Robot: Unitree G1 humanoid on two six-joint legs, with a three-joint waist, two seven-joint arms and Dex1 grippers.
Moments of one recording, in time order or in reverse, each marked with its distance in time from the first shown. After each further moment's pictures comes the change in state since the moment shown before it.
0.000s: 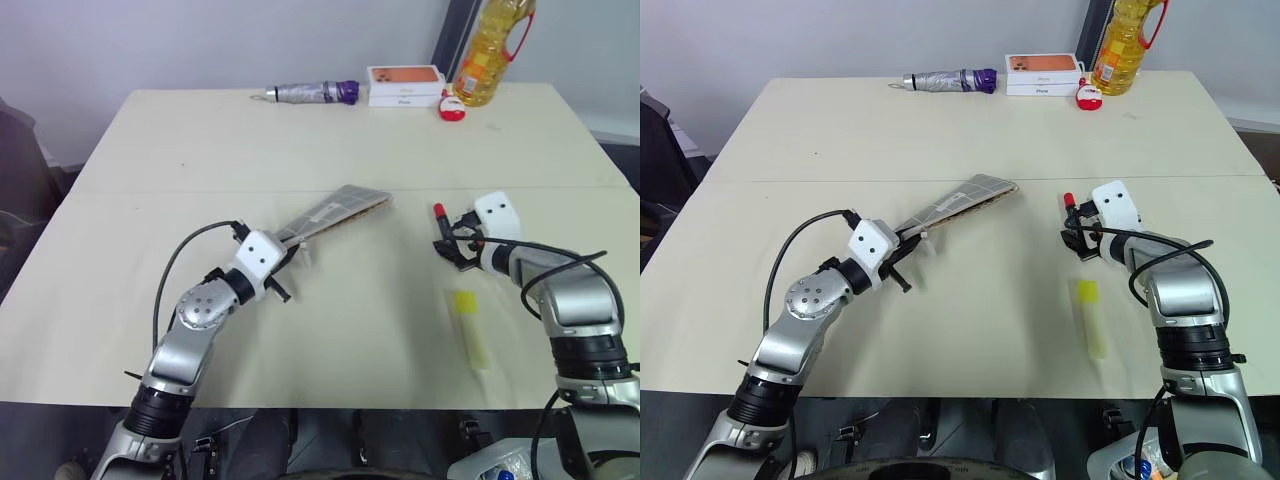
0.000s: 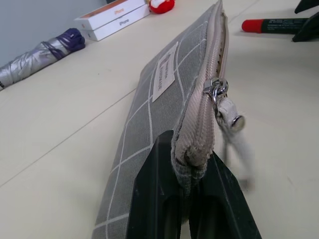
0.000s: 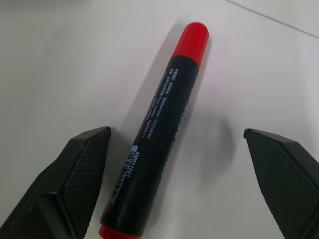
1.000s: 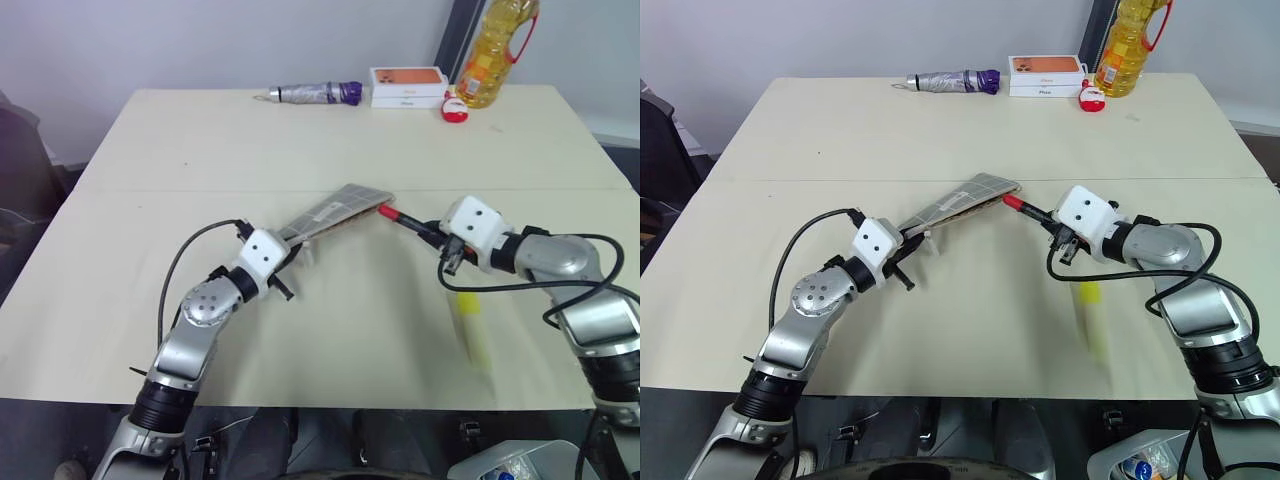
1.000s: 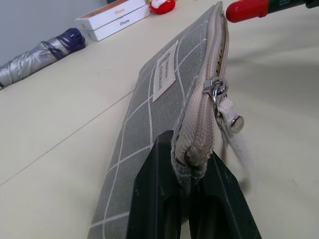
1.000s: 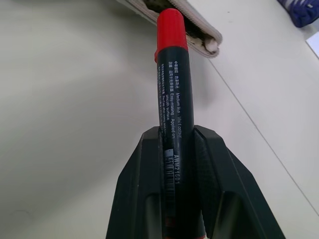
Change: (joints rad) left arm -0.020 -0.009 -0.010 0.029 0.001 -0.009 0.000; right arm 0.067 -0.200 0.155 -0.193 -0.085 -0.446 0.303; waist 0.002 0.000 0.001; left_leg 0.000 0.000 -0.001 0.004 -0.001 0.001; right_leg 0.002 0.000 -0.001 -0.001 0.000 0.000
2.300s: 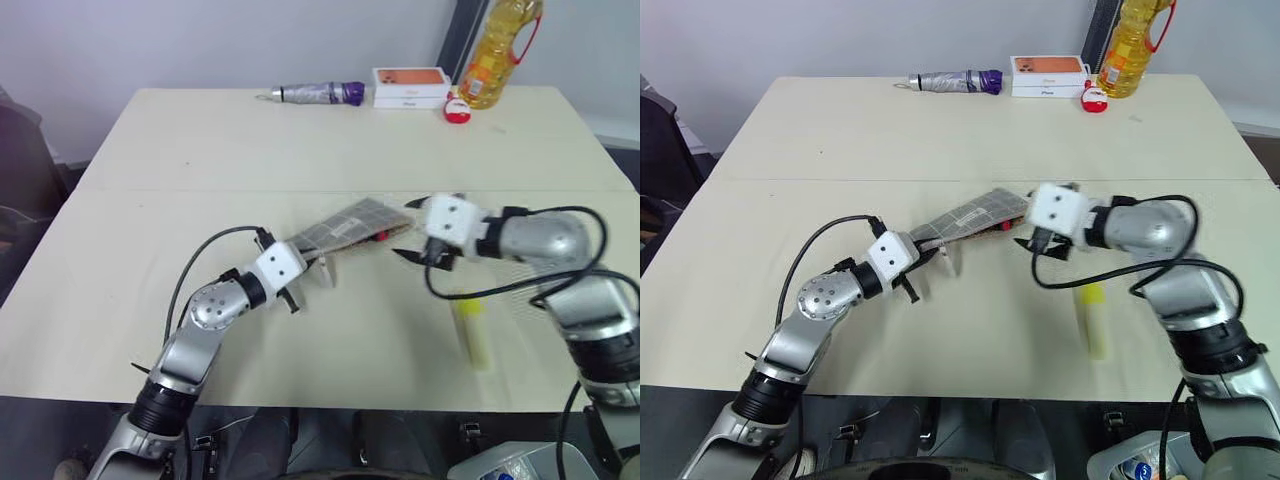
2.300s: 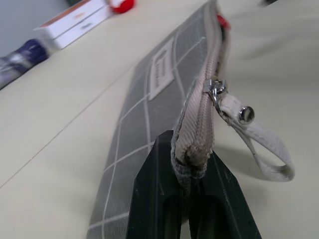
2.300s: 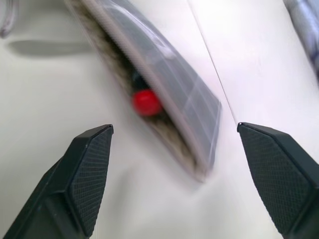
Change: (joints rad) left arm -0.011 -0.006 -0.044 -0.024 0.070 0.013 -0.049; right arm -0.036 0.001 -0.062 -0.088 -0.044 0.120 0.199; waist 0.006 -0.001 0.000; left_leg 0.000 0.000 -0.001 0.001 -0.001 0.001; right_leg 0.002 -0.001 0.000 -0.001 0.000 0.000
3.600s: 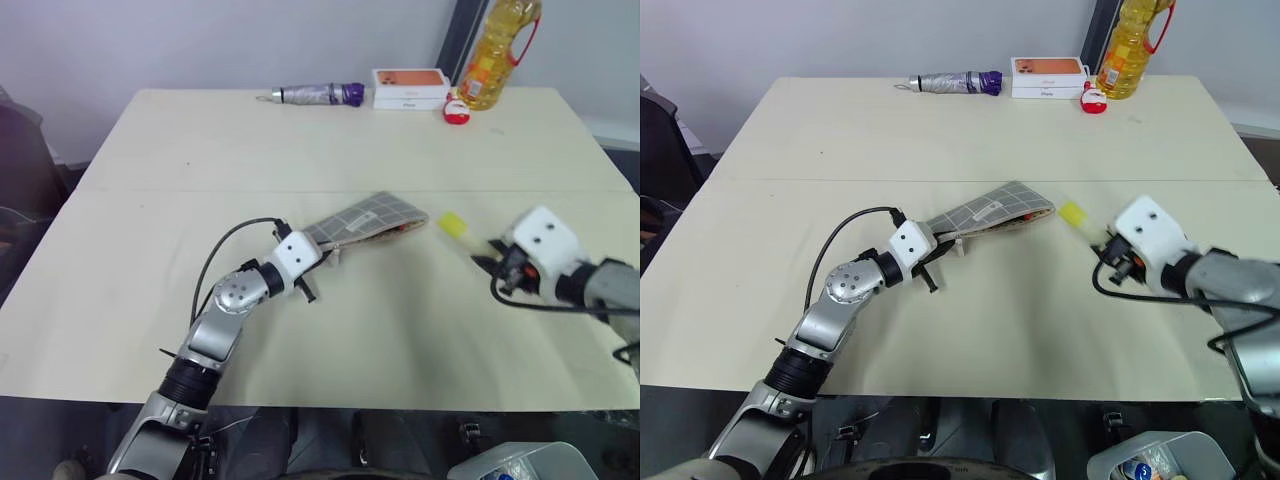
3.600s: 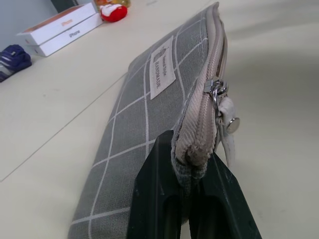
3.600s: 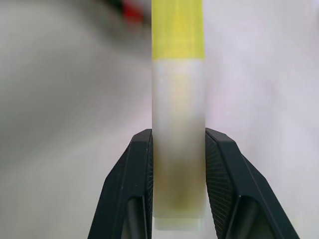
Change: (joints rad) left arm -0.116 -0.066 -0.044 0.209 0.006 -0.111 -0.038; right arm 0.243 -0.109 -0.231 -0.259 0.205 0.322 -0.252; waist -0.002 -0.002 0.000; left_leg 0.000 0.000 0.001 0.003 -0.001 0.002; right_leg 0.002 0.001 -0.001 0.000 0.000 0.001
